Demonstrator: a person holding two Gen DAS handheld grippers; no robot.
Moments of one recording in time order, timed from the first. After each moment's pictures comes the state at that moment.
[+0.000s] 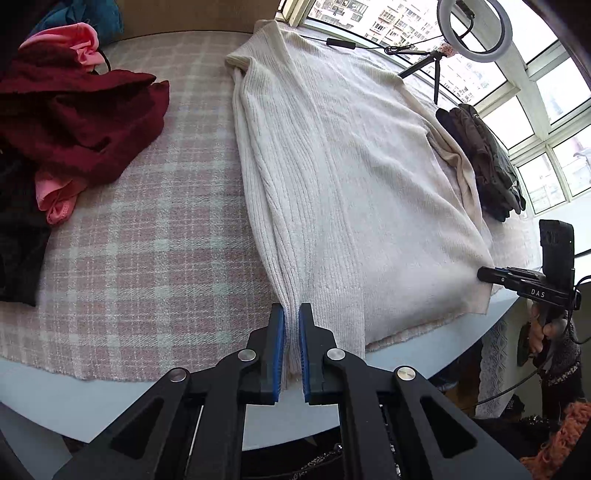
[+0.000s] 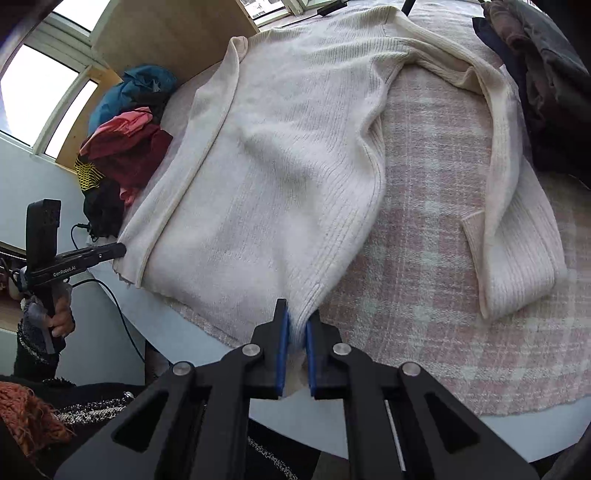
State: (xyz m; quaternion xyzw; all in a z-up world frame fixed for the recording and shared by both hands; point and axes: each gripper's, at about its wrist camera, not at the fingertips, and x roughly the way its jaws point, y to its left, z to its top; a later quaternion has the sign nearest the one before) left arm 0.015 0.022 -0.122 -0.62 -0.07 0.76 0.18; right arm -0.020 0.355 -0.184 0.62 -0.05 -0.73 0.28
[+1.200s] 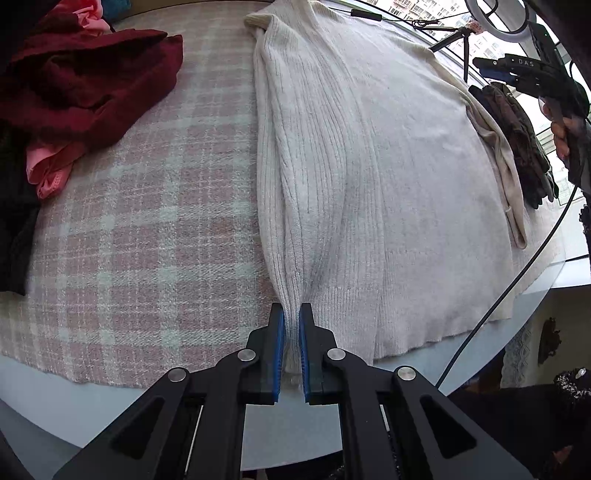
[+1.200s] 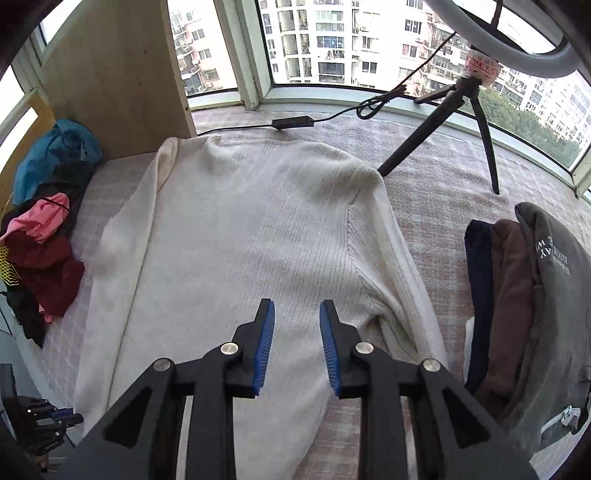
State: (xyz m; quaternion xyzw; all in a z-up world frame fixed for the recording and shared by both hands) left arm -0.018 0.048 -0.186 -0.64 -0.04 0.75 0.15; right arm -0.249 0.238 -0.097 0.53 0.04 -0.82 0.22
